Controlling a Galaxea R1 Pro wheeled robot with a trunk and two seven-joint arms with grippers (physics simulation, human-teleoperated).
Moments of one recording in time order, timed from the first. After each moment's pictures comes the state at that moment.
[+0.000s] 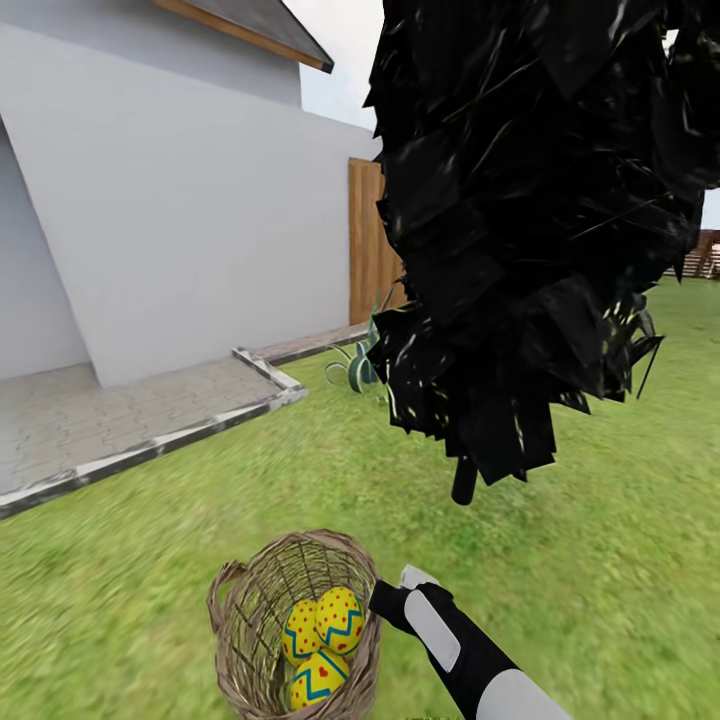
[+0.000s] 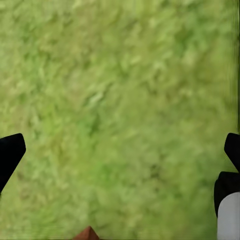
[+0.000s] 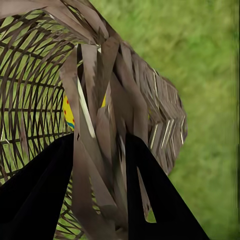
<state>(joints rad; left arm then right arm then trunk) -0.05 0.27 -0.08 -0.39 0.10 -0.05 0.04 -0.55 0.17 0.36 -0.58 -0.86 0.37 -0.33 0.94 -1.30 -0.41</state>
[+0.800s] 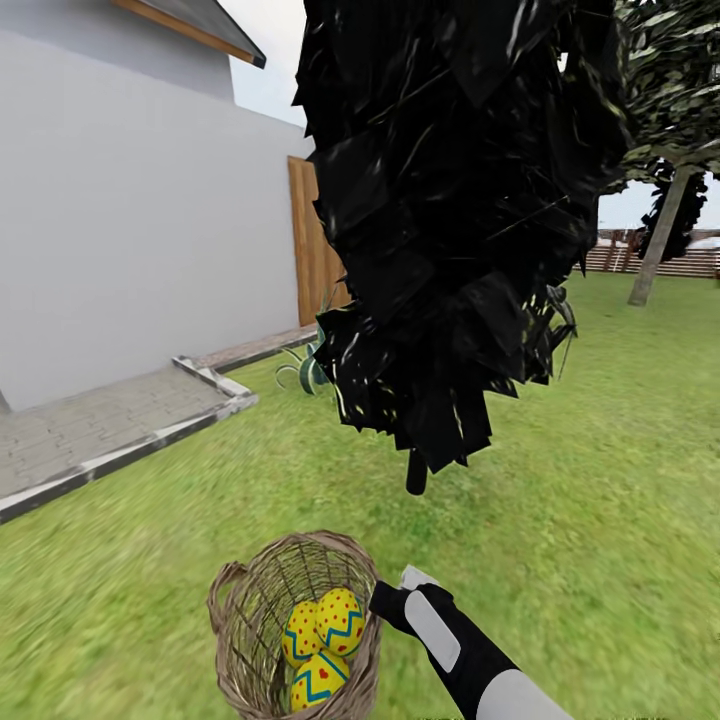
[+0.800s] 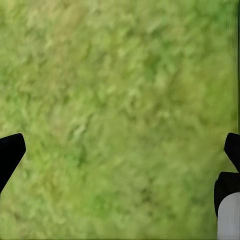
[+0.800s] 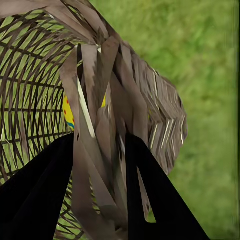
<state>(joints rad) -0.05 0.27 -0.08 -0.39 0.10 -0.05 0.04 -0.55 0.17 0.36 -0.58 -0.86 0.37 -0.33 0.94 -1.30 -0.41</state>
